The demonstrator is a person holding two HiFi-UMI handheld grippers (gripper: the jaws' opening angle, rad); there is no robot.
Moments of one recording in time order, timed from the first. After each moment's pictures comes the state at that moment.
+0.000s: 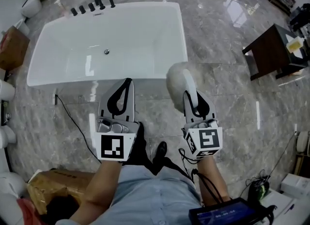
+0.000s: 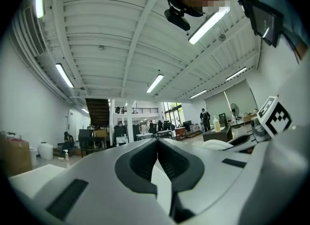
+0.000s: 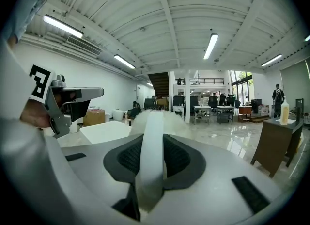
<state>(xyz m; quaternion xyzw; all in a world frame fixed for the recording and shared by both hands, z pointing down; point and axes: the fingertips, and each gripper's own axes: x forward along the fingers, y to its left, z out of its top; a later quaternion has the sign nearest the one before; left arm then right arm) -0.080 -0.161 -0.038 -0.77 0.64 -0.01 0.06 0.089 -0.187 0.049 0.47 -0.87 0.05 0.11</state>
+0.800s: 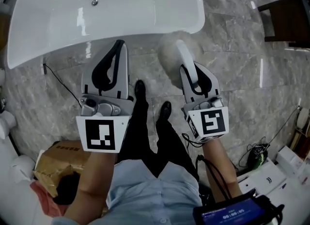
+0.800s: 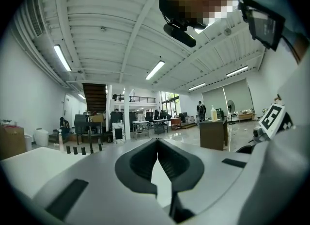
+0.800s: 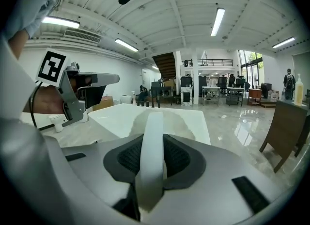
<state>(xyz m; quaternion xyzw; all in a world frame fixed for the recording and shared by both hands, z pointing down) -0.124 -0.224 0.104 -0.79 0.62 -0.05 0.00 0.025 -0.207 0.217 0.41 -0.88 0.12 0.20</state>
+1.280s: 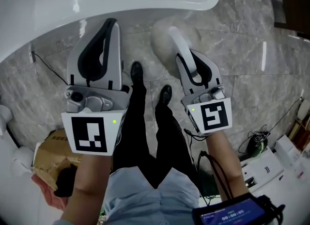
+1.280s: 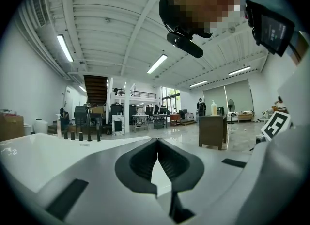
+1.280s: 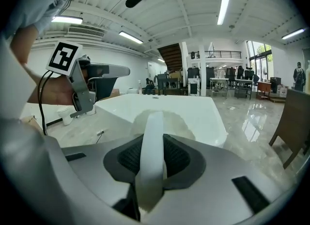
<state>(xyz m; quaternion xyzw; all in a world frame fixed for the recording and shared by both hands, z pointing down) -0.121 -0.248 0.210 -0.79 0.61 -0.06 -0.04 0.017 -0.205 0.336 0.36 -0.89 0.14 0.23</state>
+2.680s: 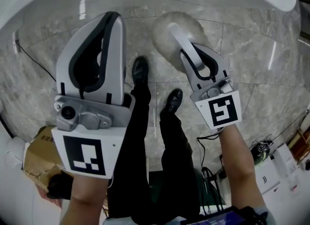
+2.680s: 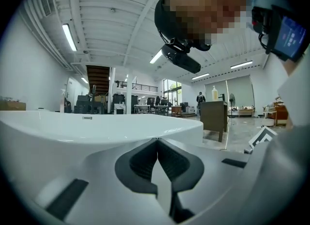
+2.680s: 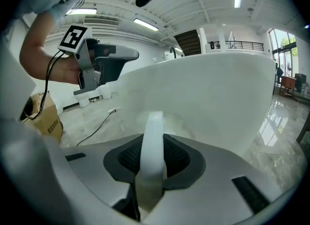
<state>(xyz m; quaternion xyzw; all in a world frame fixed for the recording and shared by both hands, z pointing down) -0.149 -0.239 0.458 -0.78 0.61 -0.08 -0.06 -0.025 -0.203 0.611 0.26 -0.92 0.12 0.25</state>
